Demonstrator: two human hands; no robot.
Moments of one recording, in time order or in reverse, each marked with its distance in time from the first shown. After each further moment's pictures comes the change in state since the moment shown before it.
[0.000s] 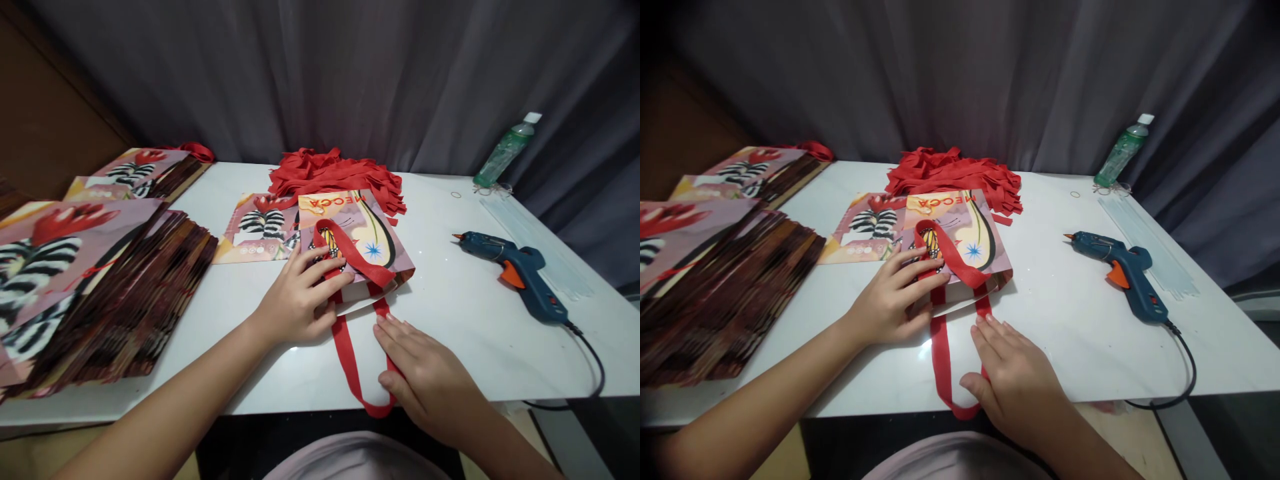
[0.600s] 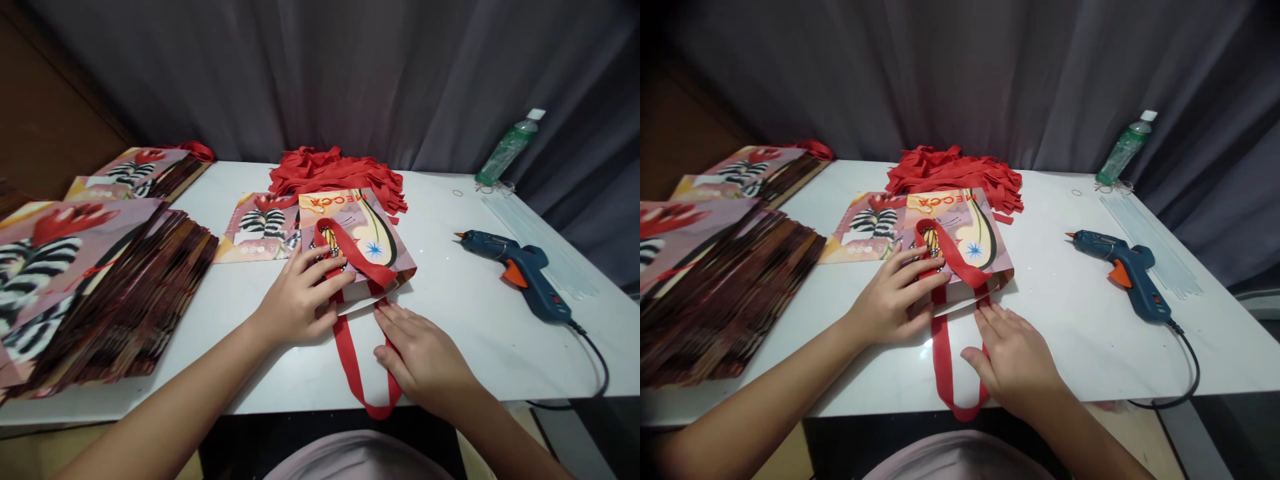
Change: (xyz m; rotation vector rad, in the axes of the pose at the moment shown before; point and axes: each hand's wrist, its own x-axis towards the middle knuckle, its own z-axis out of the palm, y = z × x) left_hand 0.000 0.001 -0.002 0.000 -0.019 -0.015; right_hand 0.020 0.008 0.005 -0.074 -0.002 0.050
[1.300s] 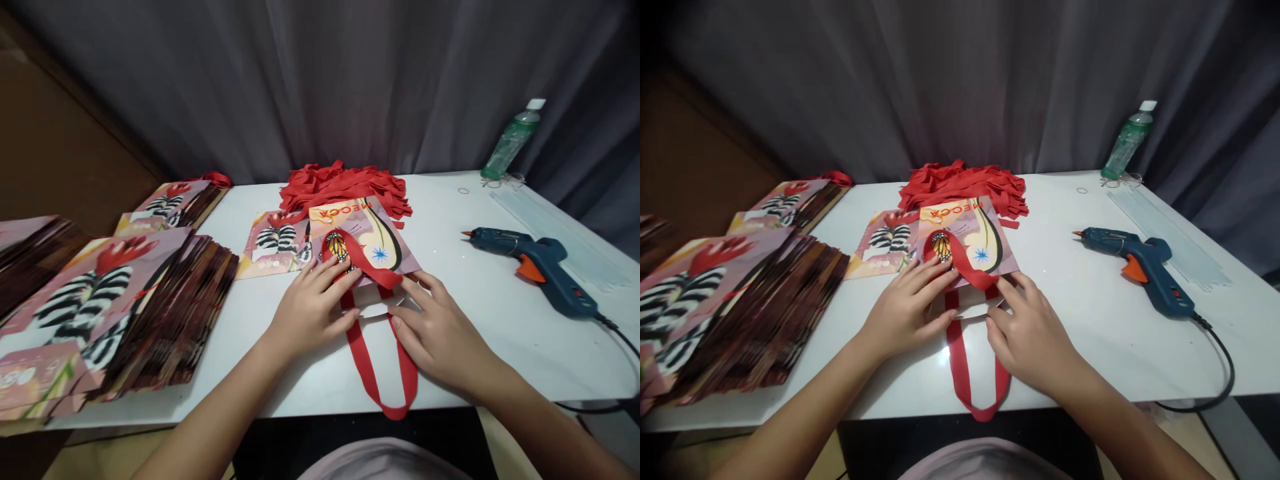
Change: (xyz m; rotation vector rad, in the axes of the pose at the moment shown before) left_hand 0.005 0.015 -0.015 0.118 -0.192 -0.160; right_hand 0.025 0.006 -0.024 0.088 0.229 -0.027
